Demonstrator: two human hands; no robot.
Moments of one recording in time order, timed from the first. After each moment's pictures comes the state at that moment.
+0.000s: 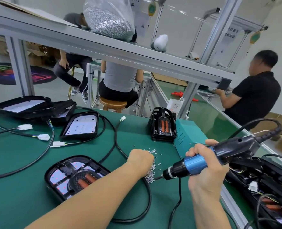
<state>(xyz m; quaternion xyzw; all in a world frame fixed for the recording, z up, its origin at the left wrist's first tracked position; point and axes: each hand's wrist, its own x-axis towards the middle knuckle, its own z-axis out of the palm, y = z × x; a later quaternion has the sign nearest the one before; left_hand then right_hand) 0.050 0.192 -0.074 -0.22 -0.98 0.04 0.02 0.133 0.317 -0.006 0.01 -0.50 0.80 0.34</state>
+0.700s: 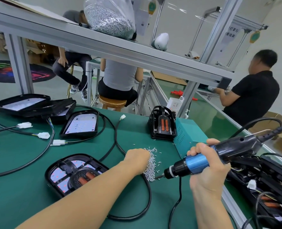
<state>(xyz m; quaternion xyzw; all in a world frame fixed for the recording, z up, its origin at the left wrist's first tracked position) 0.049 0.182 -0.078 -0.17 -0.98 -0.08 -0.04 0.135 0.317 -0.004 0.01 -0.48 0.81 0.34</state>
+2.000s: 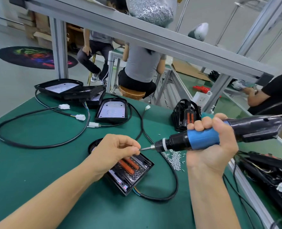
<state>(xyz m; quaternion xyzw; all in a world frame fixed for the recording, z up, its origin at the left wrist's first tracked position) 0.165 0.027 -0.050 -0.04 -0.72 -0.69 -0.03 0.151 0.216 0.026 0.12 -0.37 0.90 0.20</state>
